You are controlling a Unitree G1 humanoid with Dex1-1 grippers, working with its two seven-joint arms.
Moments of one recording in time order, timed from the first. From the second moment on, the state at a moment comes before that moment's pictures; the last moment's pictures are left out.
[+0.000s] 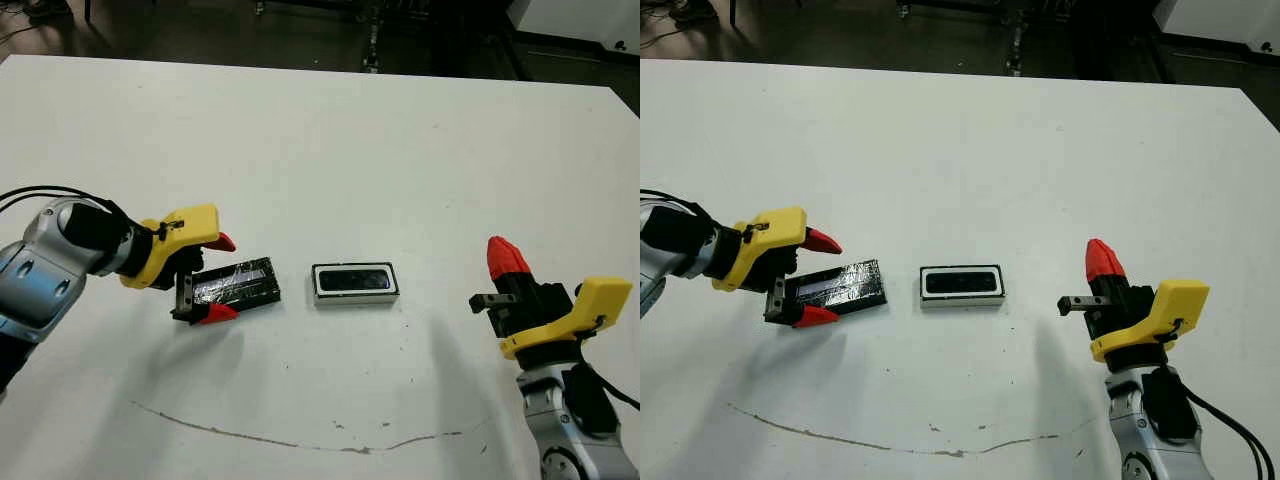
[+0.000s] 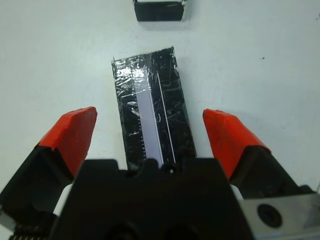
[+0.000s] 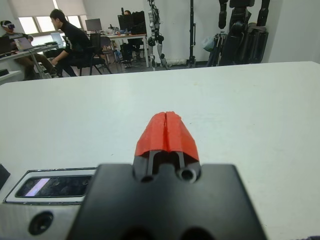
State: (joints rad) left arm -0.51 0.91 -0.34 -0.12 -0.13 0.56 -1.22; right arm 0.22 -0.14 -0.13 -0.54 0.33 0.26 0.14
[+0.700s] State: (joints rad) left arm -0.53 0.91 -0.40 -0.12 -0.01 0.56 -1.21; right arm 0.22 -0.14 -0.13 -0.55 0.33 0.27 0.13
